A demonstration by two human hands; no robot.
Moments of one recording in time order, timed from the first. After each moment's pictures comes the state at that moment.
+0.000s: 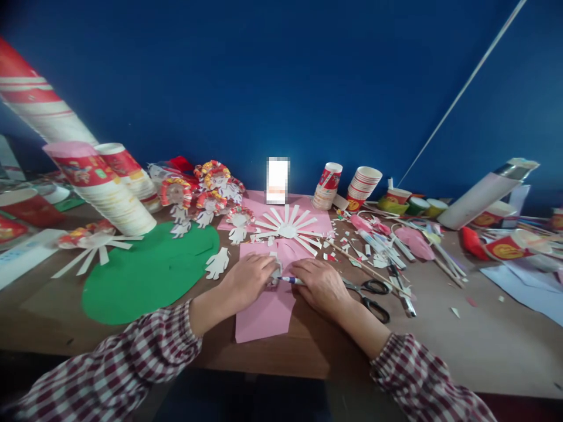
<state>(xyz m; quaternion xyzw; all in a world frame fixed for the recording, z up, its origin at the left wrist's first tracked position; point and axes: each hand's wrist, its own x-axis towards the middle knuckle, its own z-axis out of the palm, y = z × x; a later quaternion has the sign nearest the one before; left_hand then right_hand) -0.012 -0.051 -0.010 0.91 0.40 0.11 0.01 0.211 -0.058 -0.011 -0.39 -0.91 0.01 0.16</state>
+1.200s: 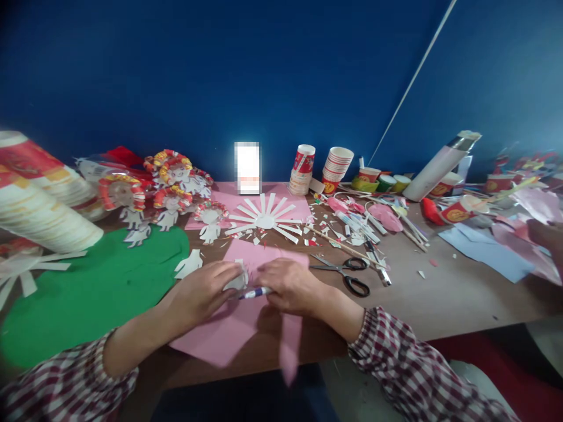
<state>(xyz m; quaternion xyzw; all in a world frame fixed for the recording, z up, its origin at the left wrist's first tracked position) -0.057 -0.058 -0.011 0.93 0.34 0.12 0.09 0.187 -0.073 0.007 -0.30 -0.92 0.16 0.20</state>
